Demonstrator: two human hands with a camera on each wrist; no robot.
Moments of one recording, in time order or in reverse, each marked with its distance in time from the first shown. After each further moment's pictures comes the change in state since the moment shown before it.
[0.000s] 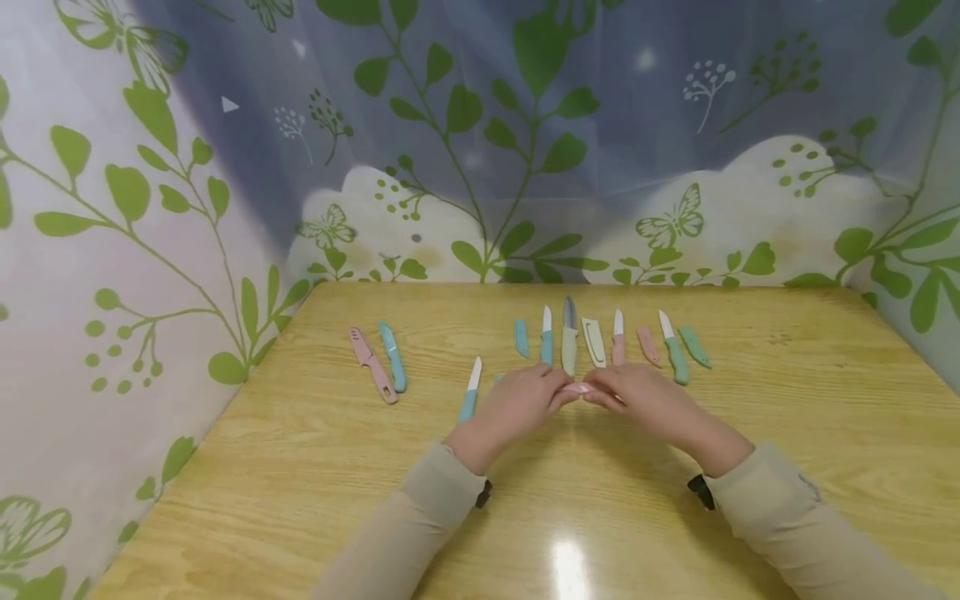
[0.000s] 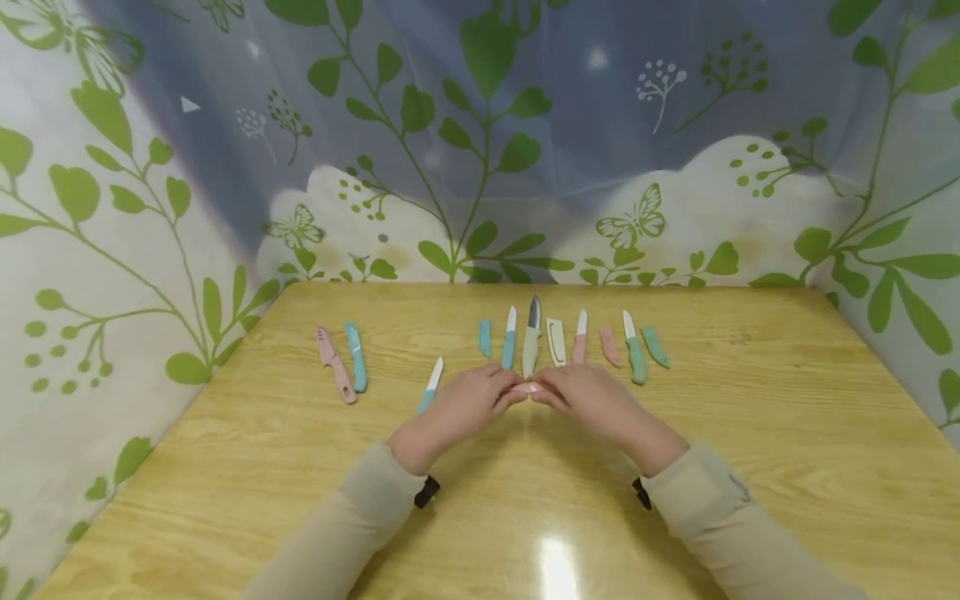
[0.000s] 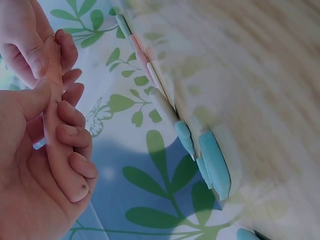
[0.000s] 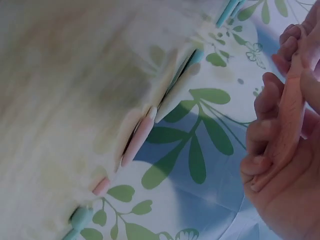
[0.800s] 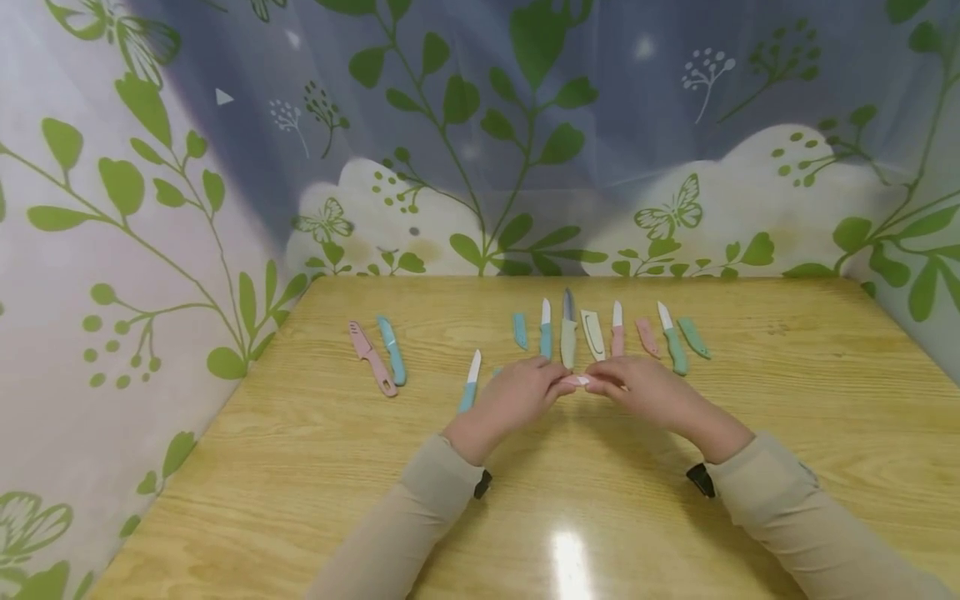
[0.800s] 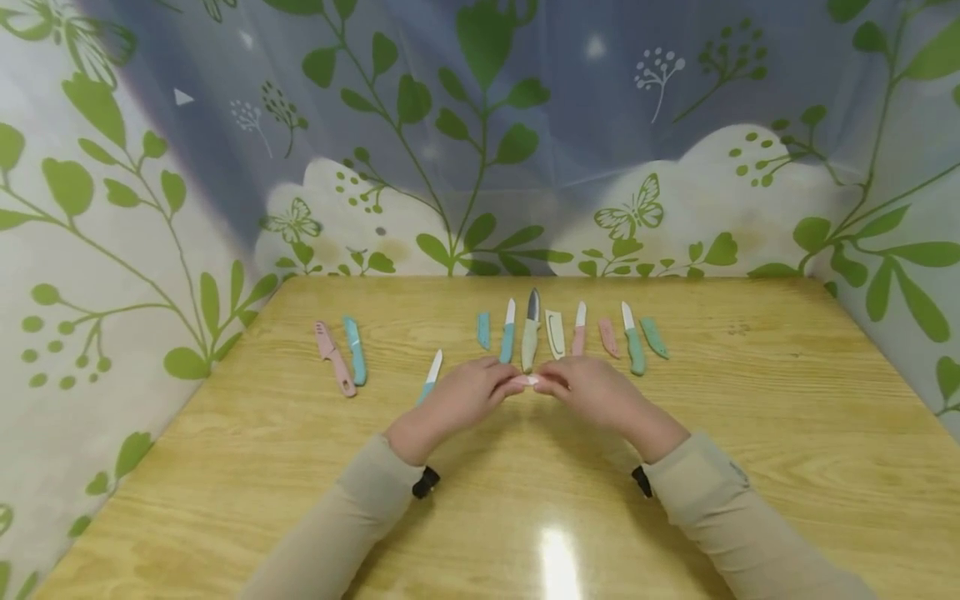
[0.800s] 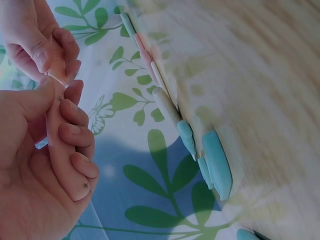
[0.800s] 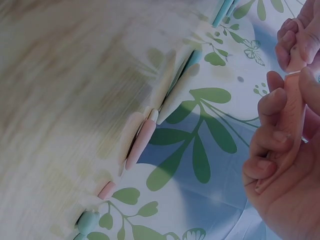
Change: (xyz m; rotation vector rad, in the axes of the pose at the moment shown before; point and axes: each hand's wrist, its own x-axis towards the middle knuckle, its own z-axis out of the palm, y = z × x) left_hand -0.001 -0.001 -0.004 -0.045 -0.032 -0.016; right_hand -0.003 -0.002 -0.007 0.150 -0.081 0.136
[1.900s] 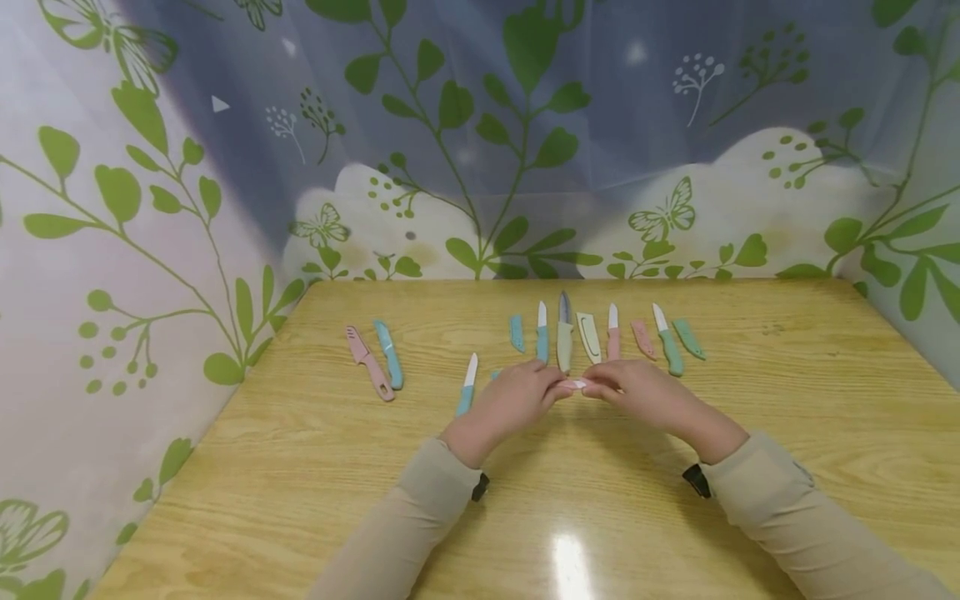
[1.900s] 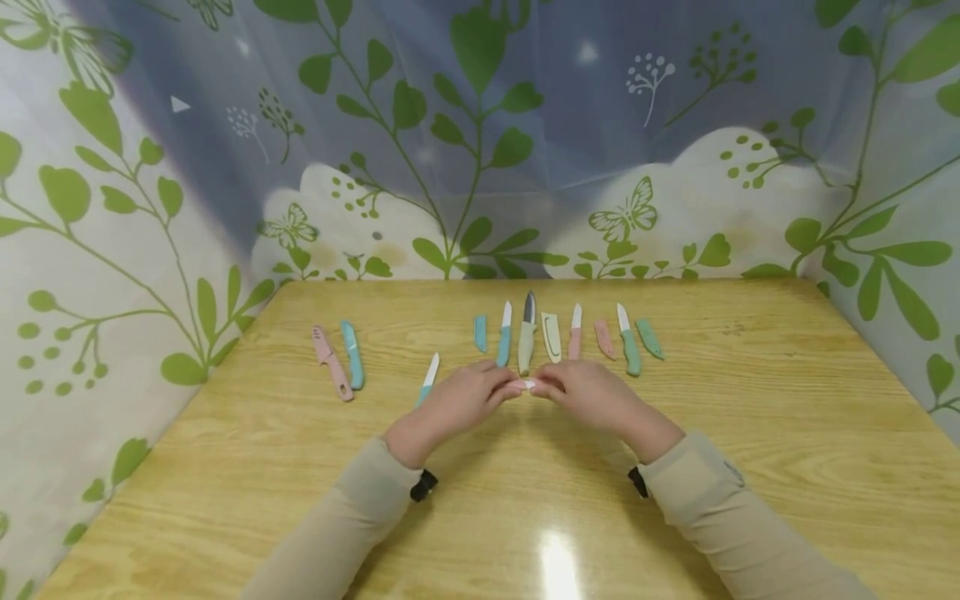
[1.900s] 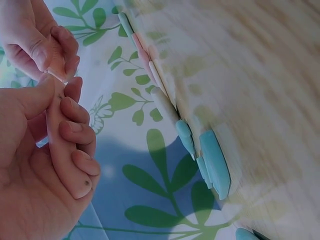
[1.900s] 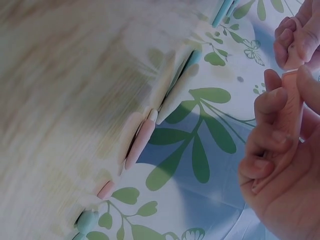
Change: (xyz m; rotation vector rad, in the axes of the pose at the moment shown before) left_hand 0.000 0.002 0.000 -0.002 -0.033 -0.022; right_hand -0.003 0.000 0.001 -0.011 -0.008 0.026
